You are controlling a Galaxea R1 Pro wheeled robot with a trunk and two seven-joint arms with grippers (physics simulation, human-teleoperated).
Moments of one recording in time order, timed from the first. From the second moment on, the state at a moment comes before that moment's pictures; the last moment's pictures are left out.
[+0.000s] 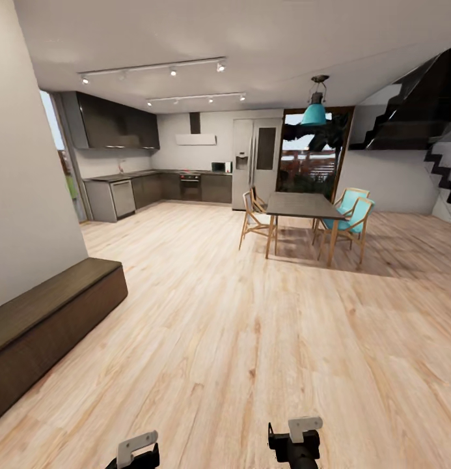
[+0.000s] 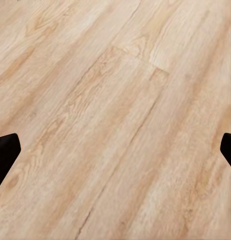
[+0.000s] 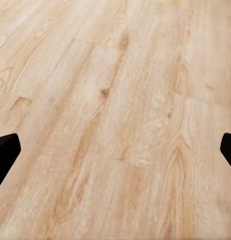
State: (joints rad) left arm 0.05 -0.16 0.06 -1.13 0.05 0.19 0.25; right arm -0.08 0.08 0.19 -0.93 0.04 0.01 -0.23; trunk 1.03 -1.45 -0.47
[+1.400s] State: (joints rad) left arm 0.05 -0.16 0.06 -1.13 0.05 0.19 0.25; right arm -0.08 0.08 0.19 -0.93 0.04 0.01 -0.23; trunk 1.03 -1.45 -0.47
